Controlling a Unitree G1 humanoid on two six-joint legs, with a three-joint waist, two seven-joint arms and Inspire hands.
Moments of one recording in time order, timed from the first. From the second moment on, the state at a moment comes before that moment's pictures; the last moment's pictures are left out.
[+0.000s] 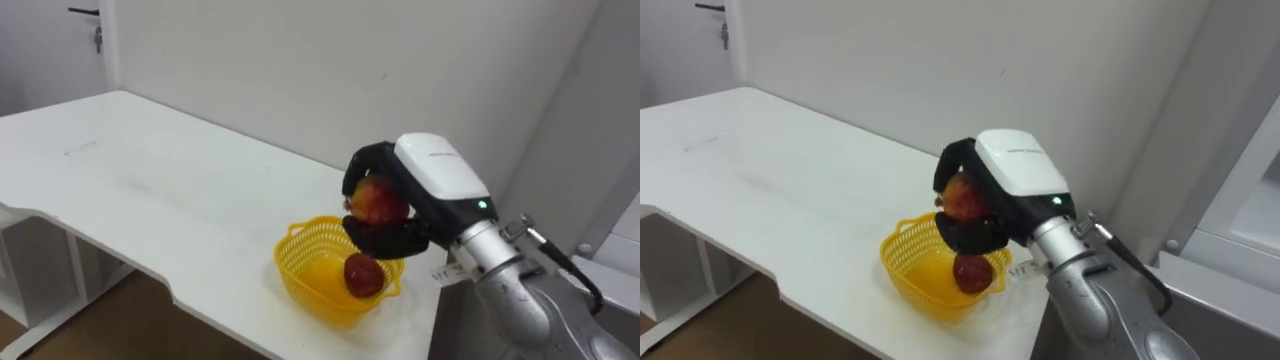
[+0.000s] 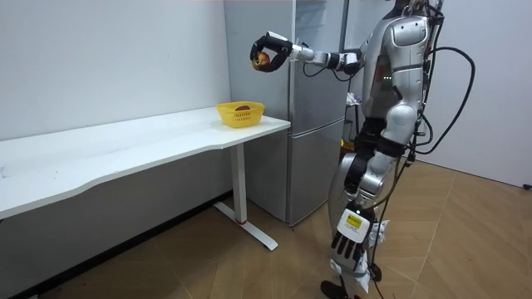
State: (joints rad) left arm 0.19 0.34 -0.02 1.12 0.31 0.04 -0.12; right arm -0.59 -0.52 0.32 0.13 -0.53 -0.09 -0.13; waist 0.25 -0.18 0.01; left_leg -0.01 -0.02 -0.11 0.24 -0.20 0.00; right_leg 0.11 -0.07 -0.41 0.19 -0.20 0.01
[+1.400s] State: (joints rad) left arm 0.13 0.34 -0.10 1.14 0.26 0.08 -0.11; right arm -0.60 -0.52 0.47 0.59 -0.47 -0.02 -0.16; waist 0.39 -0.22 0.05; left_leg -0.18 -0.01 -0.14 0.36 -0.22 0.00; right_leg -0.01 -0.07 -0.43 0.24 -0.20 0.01
